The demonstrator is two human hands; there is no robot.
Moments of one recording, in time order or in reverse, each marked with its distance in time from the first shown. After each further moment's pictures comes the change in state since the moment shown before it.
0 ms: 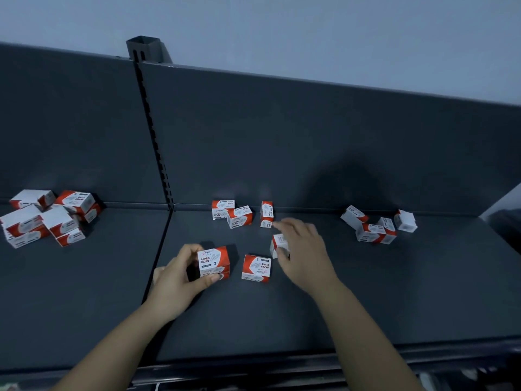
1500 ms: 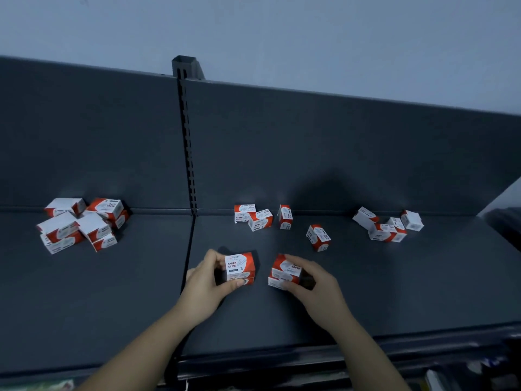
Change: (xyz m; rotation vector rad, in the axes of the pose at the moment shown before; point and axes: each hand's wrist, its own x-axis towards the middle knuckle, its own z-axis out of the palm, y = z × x) left_hand -0.008 -0.009 -0.013 -0.125 -0.069 0.042; right_hand -0.062 -0.049 0.020 0.764 -0.007 0.342
